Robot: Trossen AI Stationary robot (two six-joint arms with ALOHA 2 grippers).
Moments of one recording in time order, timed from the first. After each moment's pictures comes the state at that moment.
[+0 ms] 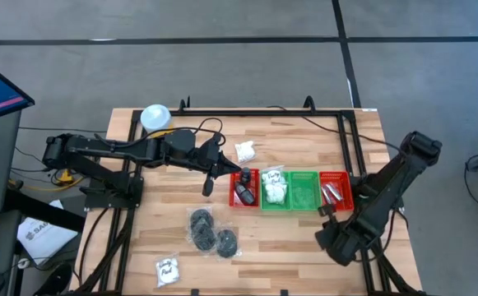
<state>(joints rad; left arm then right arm) 0.01 1.30 1.05 0.01 0.10 0.01 0.90 1.40 0.95 -0.99 0.20 0.53</state>
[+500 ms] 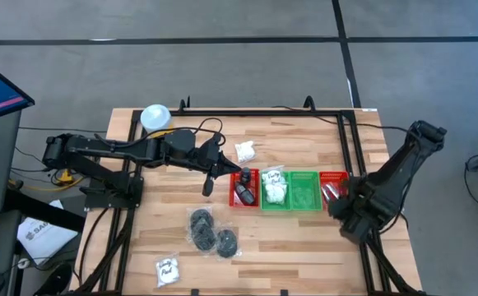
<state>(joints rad) 0.01 1.30 1.05 0.01 0.10 0.01 0.90 1.17 0.88 -1.33 0.32 0.93</state>
